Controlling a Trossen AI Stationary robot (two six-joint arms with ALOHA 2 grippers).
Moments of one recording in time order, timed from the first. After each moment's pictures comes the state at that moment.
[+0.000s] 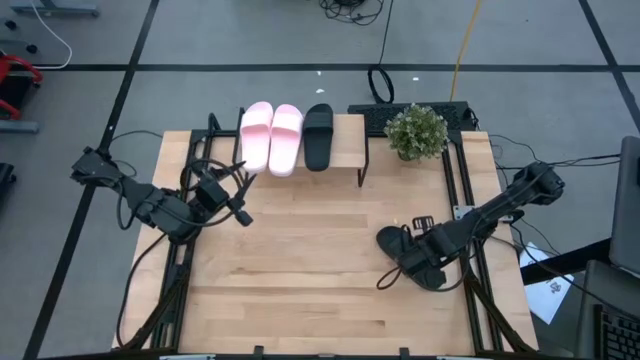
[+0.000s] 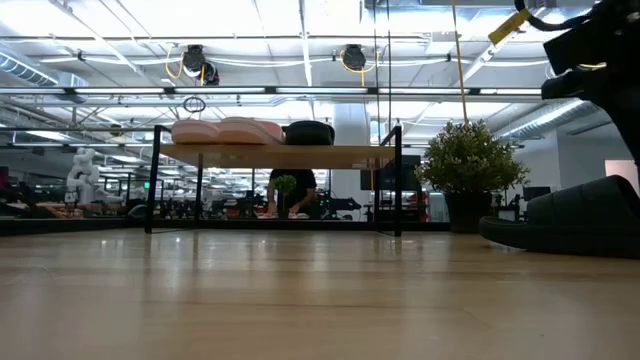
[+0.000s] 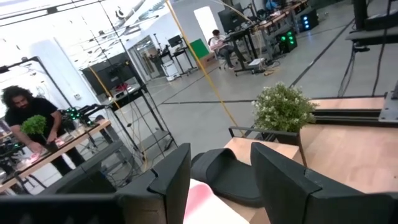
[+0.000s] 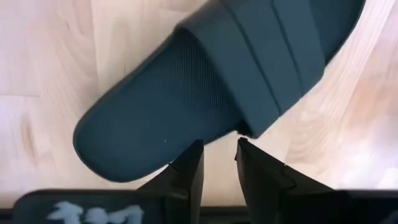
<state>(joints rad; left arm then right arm) -0.52 1.01 1.03 -0.12 -1.32 0.26 0.51 1.41 0.97 -1.26 0.06 0.41</state>
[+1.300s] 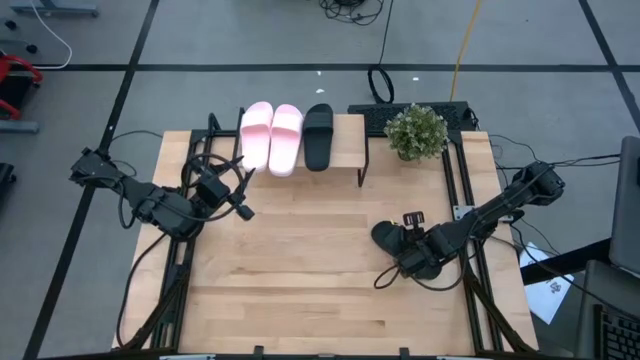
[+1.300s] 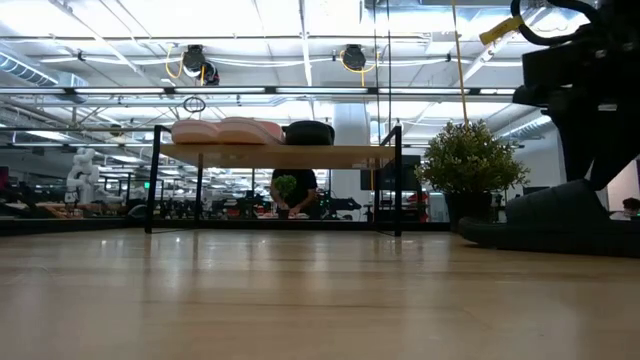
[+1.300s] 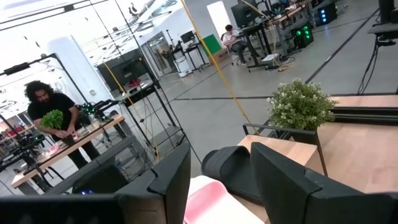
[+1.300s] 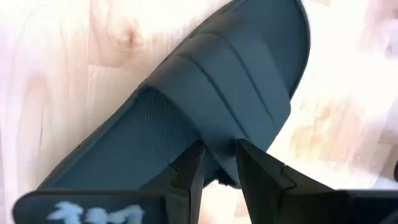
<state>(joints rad) -0.49 1.01 1.03 -0.11 -1.35 0.28 0.51 1.41 0.86 -1.07 0.31 0.33</state>
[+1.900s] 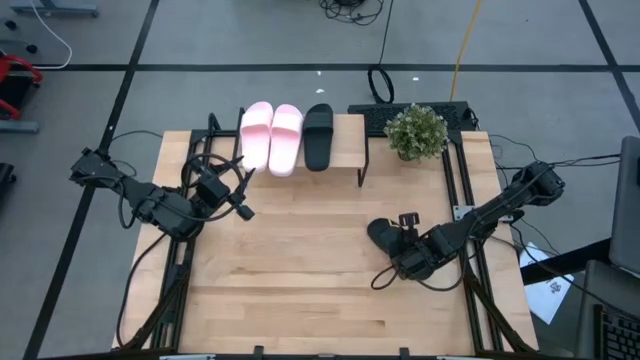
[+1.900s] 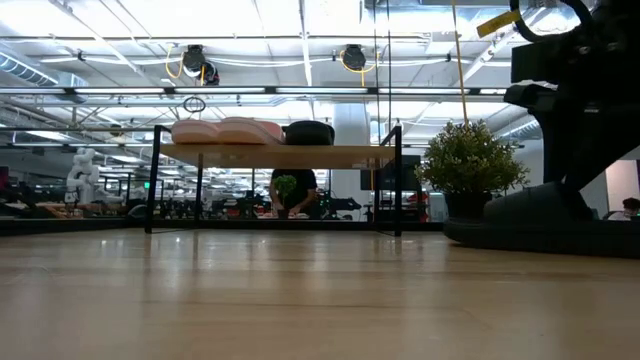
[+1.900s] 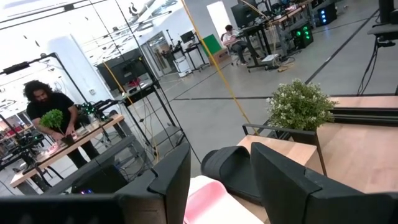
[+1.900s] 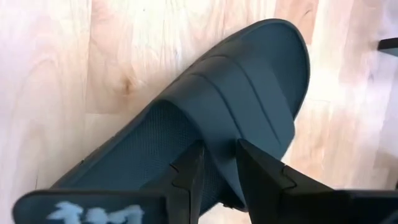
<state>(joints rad) -0.49 1.01 1.03 -0.11 -1.35 0.28 0.51 1.41 0.83 -0.93 0.39 0.33</state>
